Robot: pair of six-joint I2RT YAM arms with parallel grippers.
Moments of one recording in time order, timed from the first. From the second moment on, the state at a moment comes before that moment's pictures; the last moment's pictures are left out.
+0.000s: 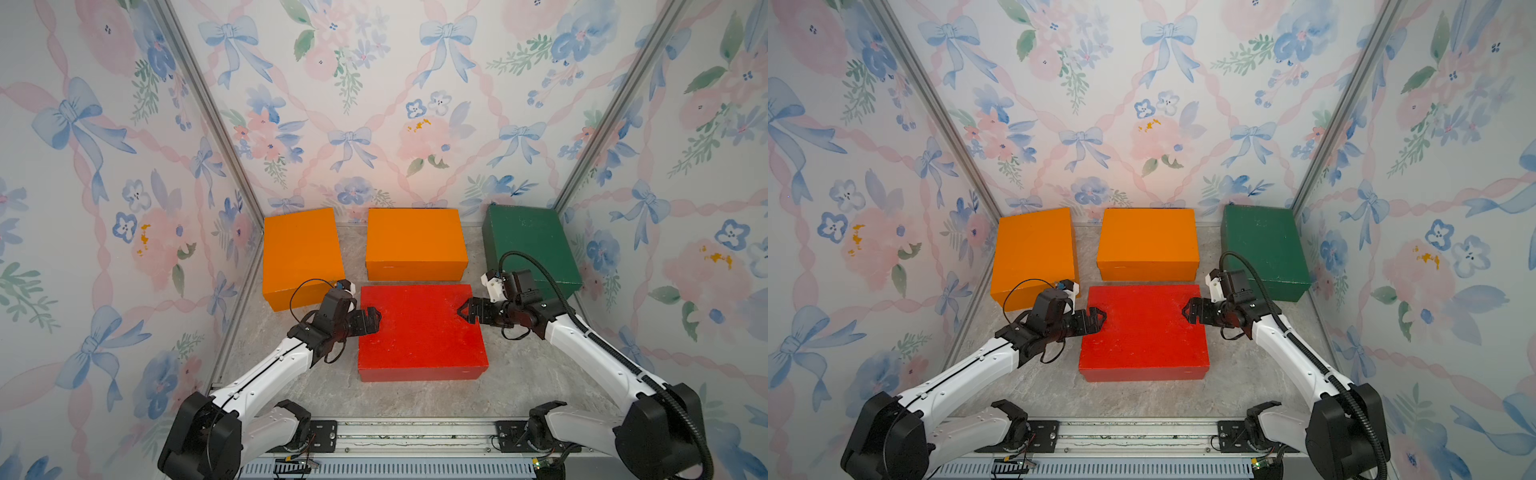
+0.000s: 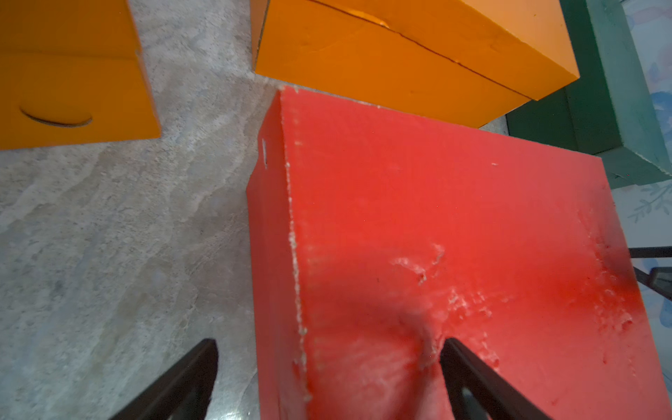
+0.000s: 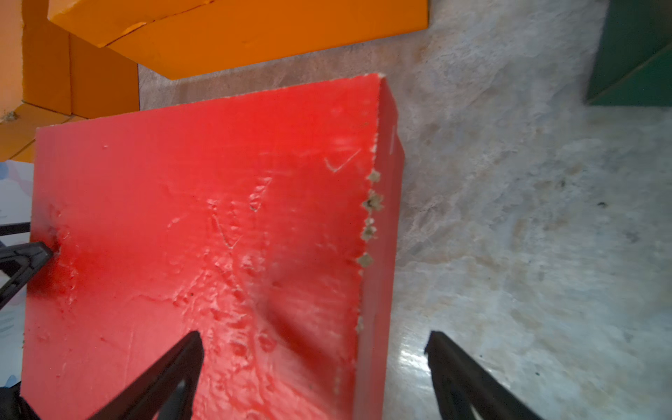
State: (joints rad) left arm -0.48 1.11 0.61 -0.26 0.10 -0.57; right arm 0.33 1.22 0.85 -0.60 -0.29 0.38
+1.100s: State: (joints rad) left arm -0.54 1.08 0.56 -0.23 0.14 -0.65; right arm 0.37 1.20 0.78 -0.59 -0.34 0.44
